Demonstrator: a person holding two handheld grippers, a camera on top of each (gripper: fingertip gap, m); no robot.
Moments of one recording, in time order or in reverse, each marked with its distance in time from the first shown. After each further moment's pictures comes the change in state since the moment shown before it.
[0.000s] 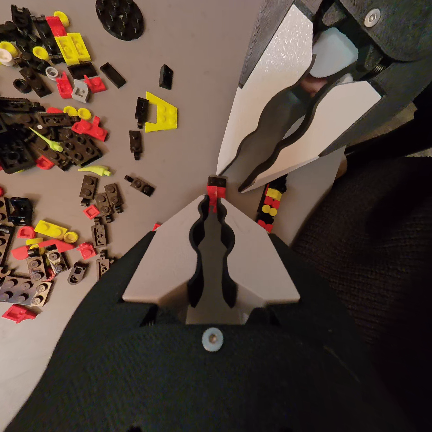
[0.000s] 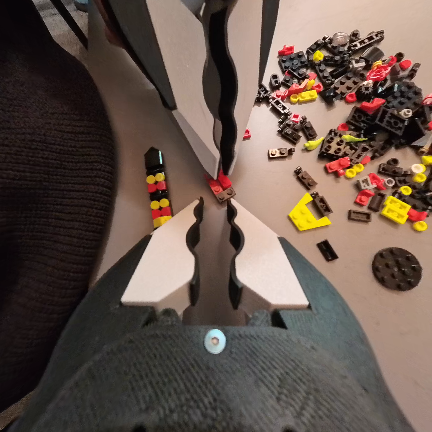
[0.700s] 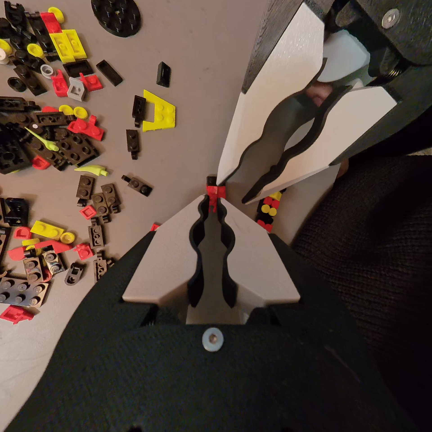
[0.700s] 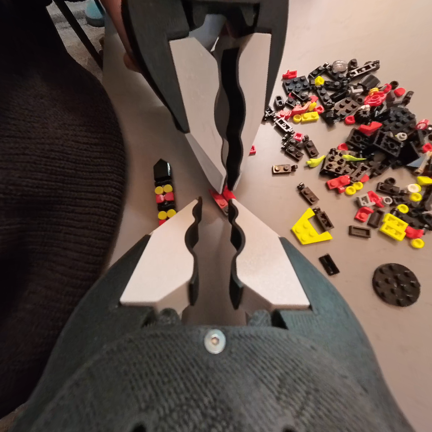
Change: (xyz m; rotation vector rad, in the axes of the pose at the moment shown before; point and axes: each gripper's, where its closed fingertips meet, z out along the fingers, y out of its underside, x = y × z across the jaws) left arm 0.001 0.001 0.002 -0.011 -0.006 0.002; right arm -0.006 -0.012 0.001 0.048 -0.007 -0.032
